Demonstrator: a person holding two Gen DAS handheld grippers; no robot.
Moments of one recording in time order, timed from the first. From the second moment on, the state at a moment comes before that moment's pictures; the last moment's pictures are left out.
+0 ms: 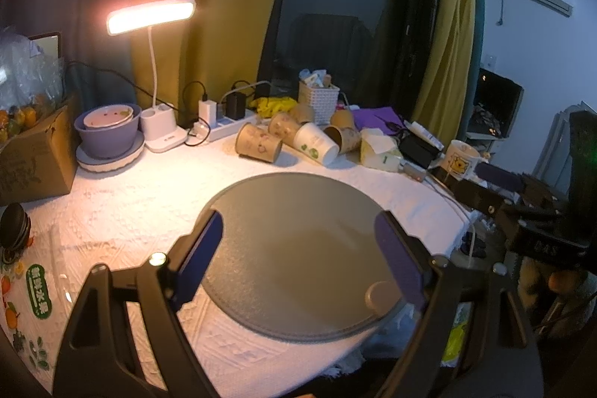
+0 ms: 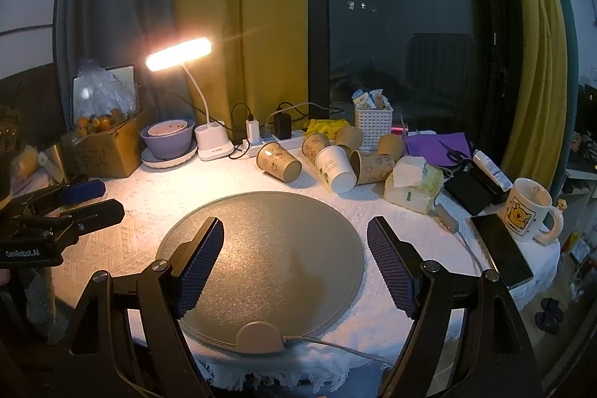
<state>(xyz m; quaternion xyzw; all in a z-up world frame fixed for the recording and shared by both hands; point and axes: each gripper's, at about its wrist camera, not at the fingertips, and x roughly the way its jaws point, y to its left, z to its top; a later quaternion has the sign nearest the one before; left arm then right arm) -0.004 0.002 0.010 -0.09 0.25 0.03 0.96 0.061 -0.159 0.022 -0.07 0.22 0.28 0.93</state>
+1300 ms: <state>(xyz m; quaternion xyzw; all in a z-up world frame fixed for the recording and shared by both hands) -0.003 0.000 0.006 -0.08 0.24 0.03 0.97 0.060 -0.157 0.019 -0.08 0.22 0.28 0.93</state>
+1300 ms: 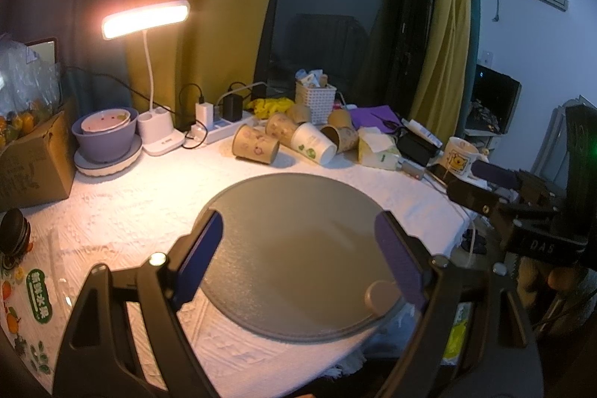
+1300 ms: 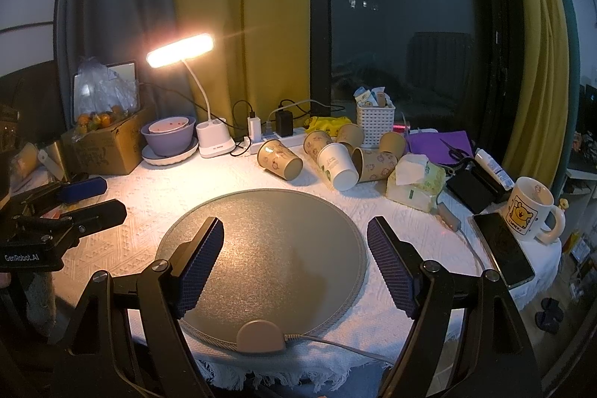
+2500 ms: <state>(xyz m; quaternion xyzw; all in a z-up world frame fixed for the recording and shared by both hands) 0.134 -0.003 -0.030 -0.06 0.32 0.02 0.94 0.183 -0.151 -0.020 -0.06 0.30 0.27 0.92</state>
